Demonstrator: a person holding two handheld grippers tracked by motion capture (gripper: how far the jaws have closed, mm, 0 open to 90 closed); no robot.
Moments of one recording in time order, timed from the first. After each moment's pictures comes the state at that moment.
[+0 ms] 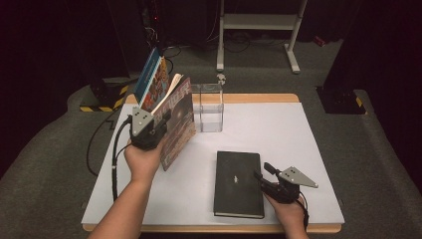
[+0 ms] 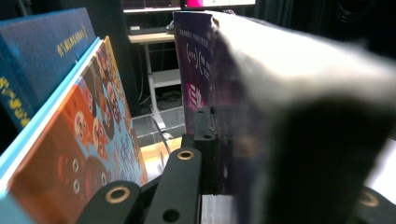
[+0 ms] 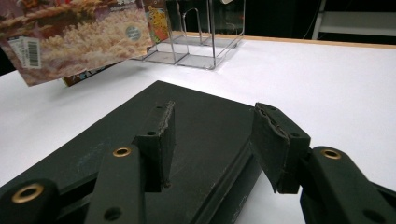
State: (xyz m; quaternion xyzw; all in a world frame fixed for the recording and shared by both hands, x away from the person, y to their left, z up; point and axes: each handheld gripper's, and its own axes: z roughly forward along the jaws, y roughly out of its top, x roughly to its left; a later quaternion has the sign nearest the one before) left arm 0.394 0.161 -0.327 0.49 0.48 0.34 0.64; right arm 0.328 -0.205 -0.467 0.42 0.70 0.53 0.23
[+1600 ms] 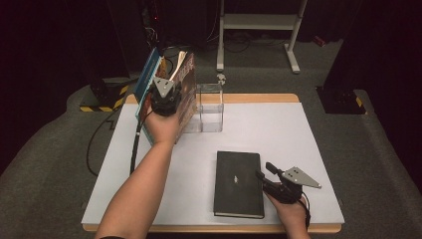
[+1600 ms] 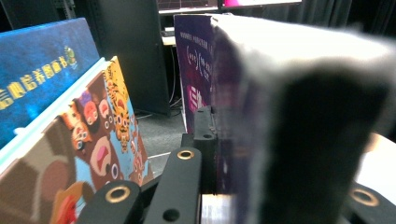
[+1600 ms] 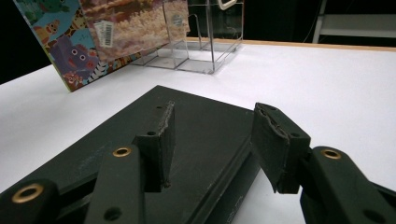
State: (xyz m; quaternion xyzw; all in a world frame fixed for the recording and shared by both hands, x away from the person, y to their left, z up) left arm 0.503 0.130 -0.327 0.45 0.51 0.40 0.61; right arm 0.327 -0.211 -0.466 0.42 0.70 0.54 0.23
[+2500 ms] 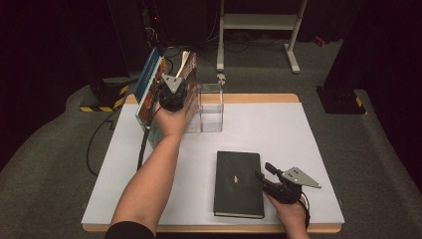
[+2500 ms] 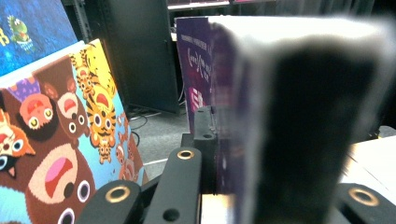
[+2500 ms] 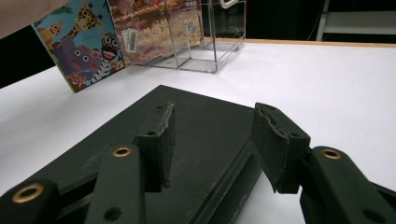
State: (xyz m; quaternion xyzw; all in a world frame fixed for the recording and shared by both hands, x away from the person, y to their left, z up) left arm 0.539 0.120 -0.347 0.45 0.52 0.42 0.60; right arm 0.327 -0.211 -0.467 0.42 0.70 0.54 0.22
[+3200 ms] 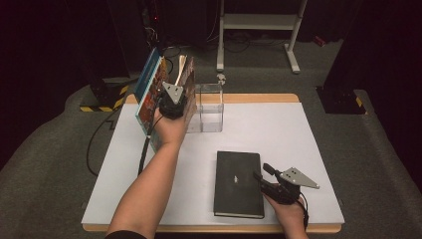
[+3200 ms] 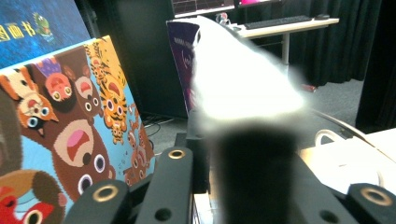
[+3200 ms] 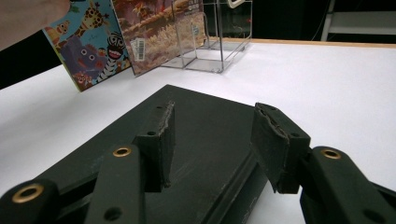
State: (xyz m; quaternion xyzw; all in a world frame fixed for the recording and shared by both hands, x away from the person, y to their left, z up) left arm 0.519 0.120 -0.361 0.45 0.50 0.45 0.59; right arm 0.326 -0.206 -0.467 0.41 0.70 0.54 0.21
